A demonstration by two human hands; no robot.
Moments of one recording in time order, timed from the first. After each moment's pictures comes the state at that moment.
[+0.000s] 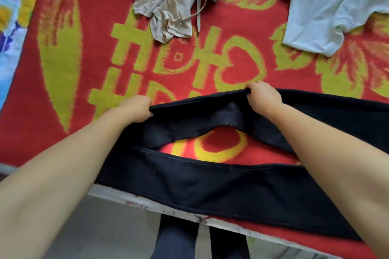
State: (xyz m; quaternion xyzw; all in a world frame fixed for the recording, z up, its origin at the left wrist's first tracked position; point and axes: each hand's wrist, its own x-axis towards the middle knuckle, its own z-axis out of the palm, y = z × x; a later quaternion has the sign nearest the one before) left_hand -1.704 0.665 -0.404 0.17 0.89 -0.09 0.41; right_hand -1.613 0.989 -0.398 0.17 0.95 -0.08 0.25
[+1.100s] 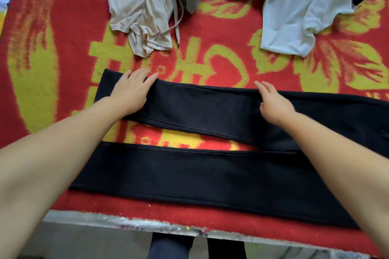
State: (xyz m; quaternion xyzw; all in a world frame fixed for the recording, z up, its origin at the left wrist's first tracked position) left_hand -1.760 0.697 -0.410 0.38 0.90 -0.07 0.18; right_hand -1.574 1.039 -0.384 0.23 0.93 -0.10 0.26
